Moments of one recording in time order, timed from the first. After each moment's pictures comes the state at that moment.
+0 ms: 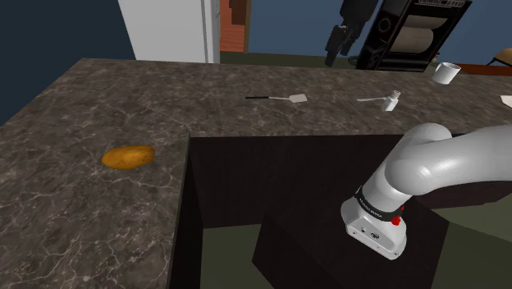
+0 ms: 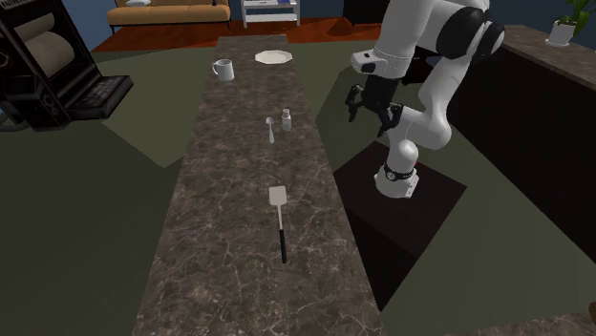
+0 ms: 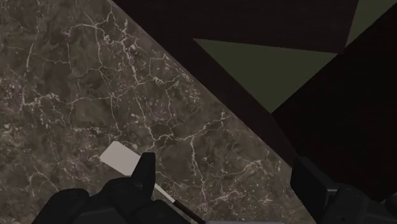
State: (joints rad) arm 0.00 -0.82 -0.01 -2.32 -0.10 1.59 -0.07
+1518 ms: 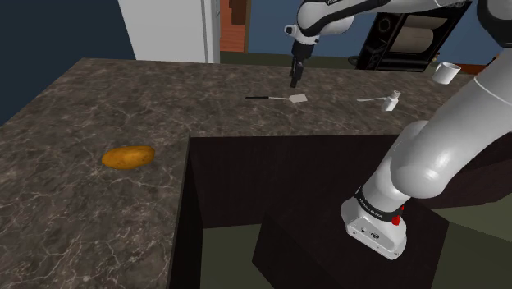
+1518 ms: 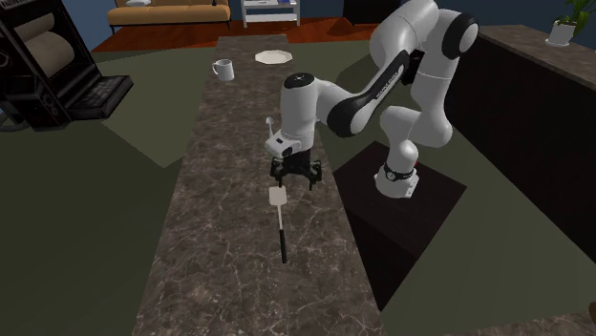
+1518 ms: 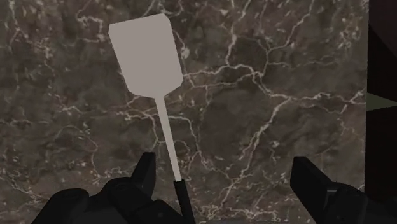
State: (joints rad) arm 0.17 -0.16 -0.42 -2.22 -0.03 2.13 -0.92
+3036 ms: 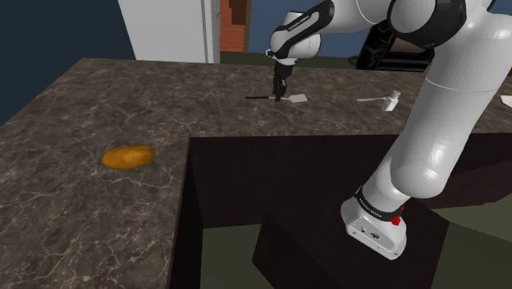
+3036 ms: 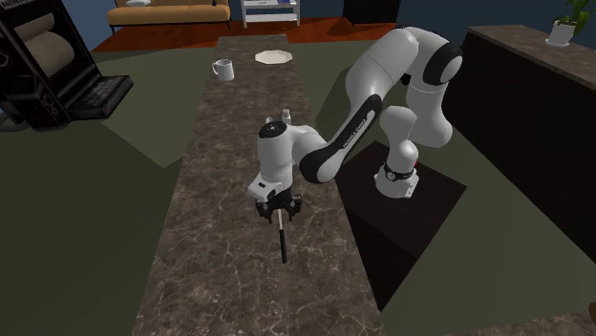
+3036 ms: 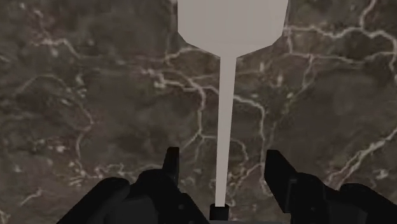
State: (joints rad) arm 0.17 0.21 -0.42 -2.08 0.19 2.28 -1.28
